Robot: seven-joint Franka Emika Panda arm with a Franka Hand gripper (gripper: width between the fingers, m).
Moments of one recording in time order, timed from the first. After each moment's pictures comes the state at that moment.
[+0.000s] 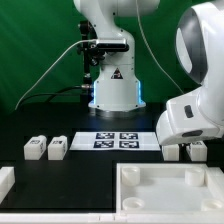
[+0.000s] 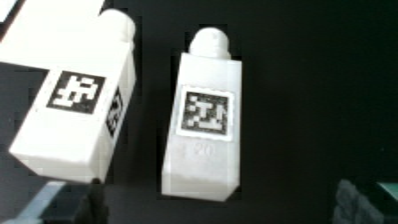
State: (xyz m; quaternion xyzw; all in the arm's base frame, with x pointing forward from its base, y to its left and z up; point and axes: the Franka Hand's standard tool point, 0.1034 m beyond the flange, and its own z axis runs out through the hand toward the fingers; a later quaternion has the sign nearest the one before) arm 0.433 0.165 0.041 -0.91 -0.06 0.40 0.05
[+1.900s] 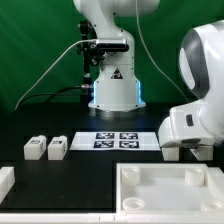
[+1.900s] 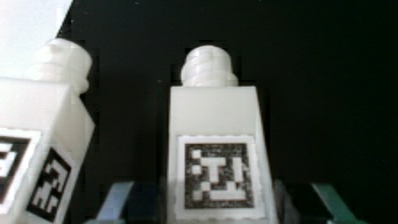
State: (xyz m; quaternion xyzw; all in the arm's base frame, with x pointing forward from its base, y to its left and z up) arm 0.394 0.174 0.015 -0.91 -0.02 0.42 0.03
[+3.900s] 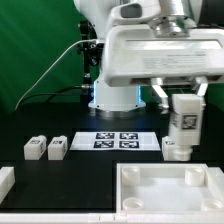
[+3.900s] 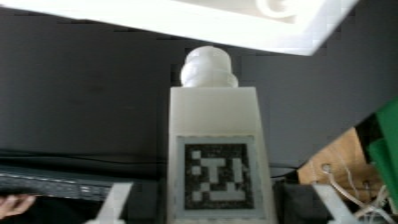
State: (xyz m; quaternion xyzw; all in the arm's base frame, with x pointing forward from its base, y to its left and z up) arm 0.601 0.090 0.154 -0.94 -0.11 -0.33 0.03
